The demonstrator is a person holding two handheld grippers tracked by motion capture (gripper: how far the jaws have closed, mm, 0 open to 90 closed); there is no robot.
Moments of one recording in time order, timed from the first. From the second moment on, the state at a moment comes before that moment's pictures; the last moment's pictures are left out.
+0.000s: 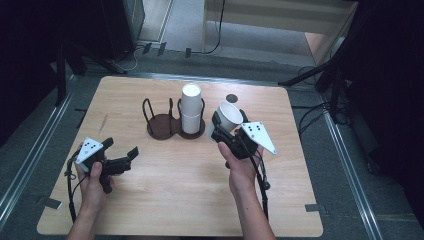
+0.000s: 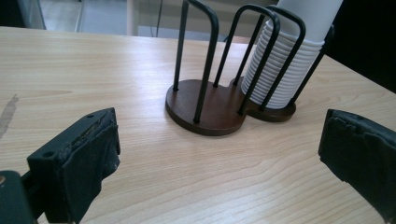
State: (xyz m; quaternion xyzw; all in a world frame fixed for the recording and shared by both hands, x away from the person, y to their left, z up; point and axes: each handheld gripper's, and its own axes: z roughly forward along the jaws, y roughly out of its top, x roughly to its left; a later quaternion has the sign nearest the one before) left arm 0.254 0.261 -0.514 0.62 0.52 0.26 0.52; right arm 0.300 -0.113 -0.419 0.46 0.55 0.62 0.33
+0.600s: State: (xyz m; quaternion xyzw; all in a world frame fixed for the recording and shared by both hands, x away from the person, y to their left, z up) left arm 0.253 0.294 -0.531 0.60 0.55 0.31 0.49; right arm 0.323 -0.127 -0.435 0.43 0.59 0.55 0.41
